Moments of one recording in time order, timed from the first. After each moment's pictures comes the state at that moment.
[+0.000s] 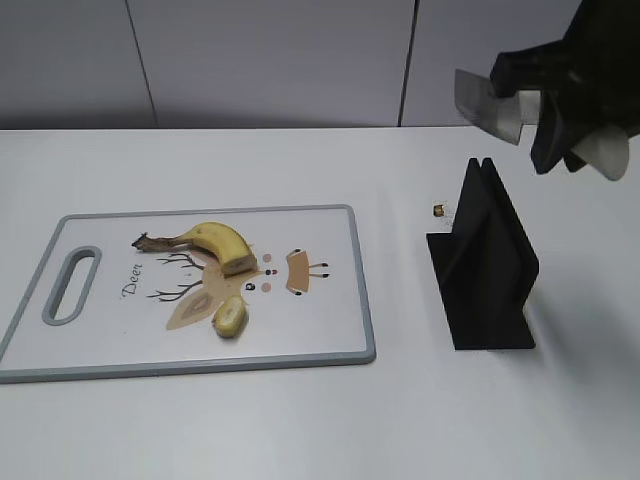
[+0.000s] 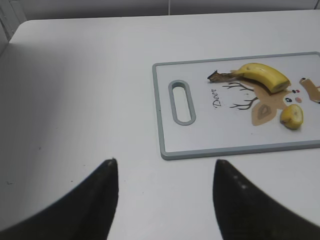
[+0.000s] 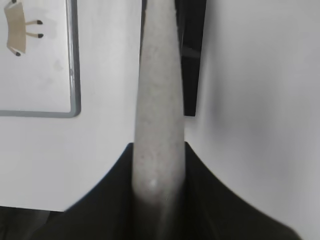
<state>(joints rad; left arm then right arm) -0.07 -0.01 -0.49 -0.09 1.08 0.12 0.40 1.56 -1.39 -0.02 1.22 0.35</state>
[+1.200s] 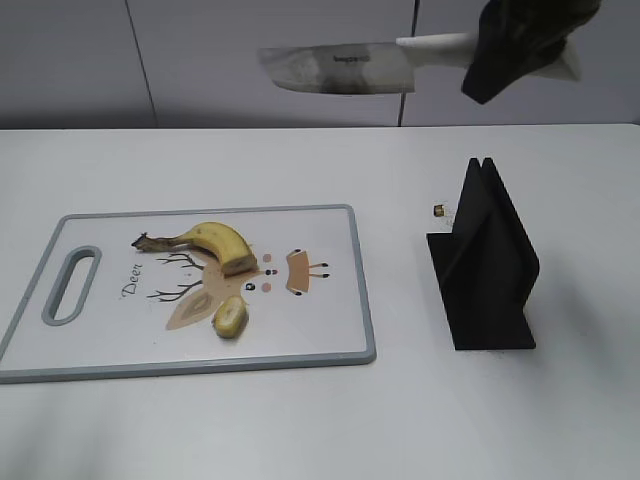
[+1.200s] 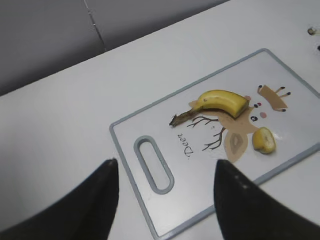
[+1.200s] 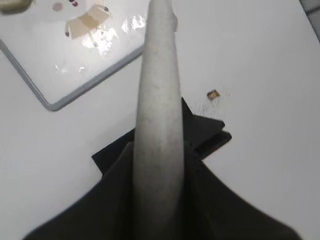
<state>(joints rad) -0.07 0.69 -0.78 -0.36 0.82 0.63 0.40 1.68 -1.62 0.08 1.16 -0.61</state>
